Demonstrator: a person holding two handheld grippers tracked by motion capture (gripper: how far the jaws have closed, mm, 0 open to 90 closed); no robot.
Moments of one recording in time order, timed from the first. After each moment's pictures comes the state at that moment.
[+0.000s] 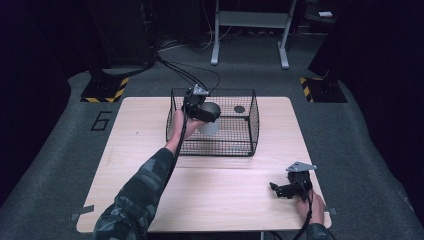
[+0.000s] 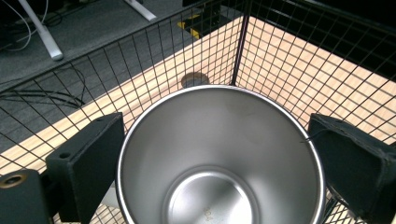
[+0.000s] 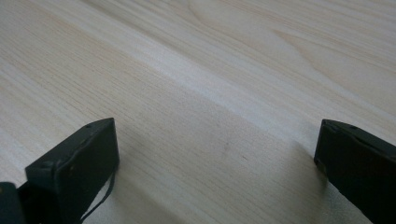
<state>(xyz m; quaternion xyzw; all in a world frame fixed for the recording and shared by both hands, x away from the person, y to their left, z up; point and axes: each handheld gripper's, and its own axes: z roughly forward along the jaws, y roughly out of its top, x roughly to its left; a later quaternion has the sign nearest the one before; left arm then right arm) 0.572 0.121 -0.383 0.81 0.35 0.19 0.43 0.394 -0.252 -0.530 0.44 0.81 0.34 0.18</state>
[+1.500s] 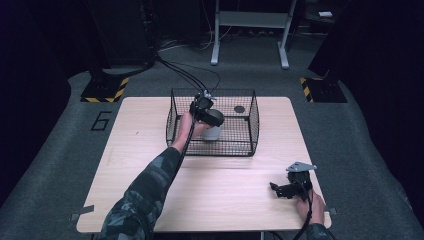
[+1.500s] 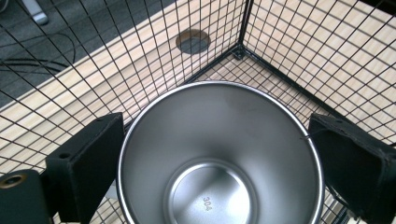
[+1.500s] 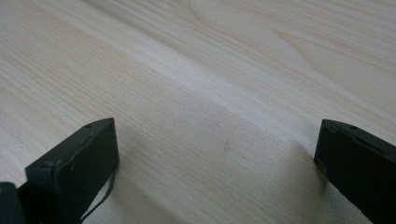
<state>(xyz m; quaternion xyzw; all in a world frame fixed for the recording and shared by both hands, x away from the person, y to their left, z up) 0.595 0.100 -0.416 0.85 0.36 0.16 0.36 0.394 -0.251 -0.530 0.44 0.81 0.34 0.18</state>
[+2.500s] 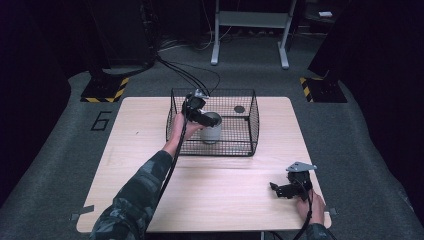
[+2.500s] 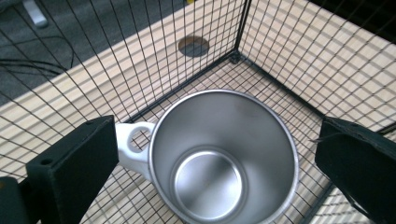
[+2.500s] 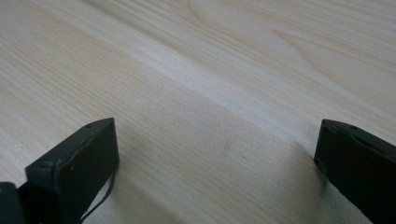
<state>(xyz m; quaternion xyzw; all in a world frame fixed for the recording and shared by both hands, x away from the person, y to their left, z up) 0.577 0.126 -0.397 0.83 0.36 0.16 0.39 0.394 -0.252 -0.530 0.44 0.81 0.34 0.18</state>
